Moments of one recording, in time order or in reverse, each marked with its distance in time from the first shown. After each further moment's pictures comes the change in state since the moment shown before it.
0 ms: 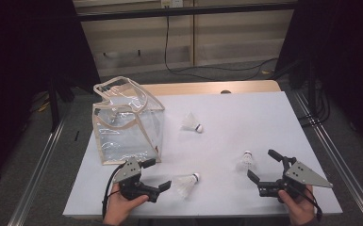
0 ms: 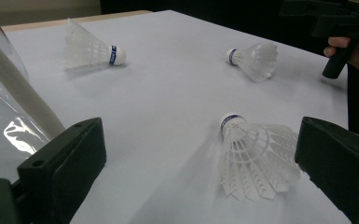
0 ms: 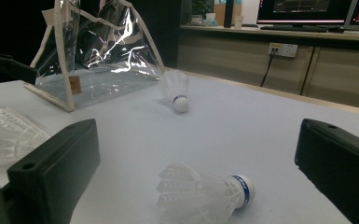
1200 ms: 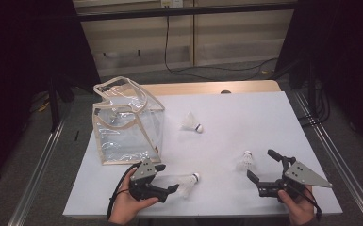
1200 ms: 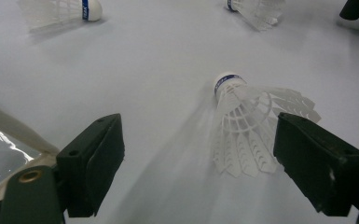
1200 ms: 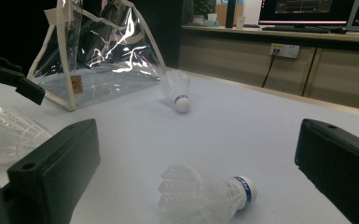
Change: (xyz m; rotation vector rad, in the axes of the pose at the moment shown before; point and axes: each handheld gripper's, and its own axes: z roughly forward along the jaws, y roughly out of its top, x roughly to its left) left arm -0.011 0.005 0.022 0.208 -0.006 0.061; right arm 0.000 0.000 0.001 0.000 0.010 -0.006
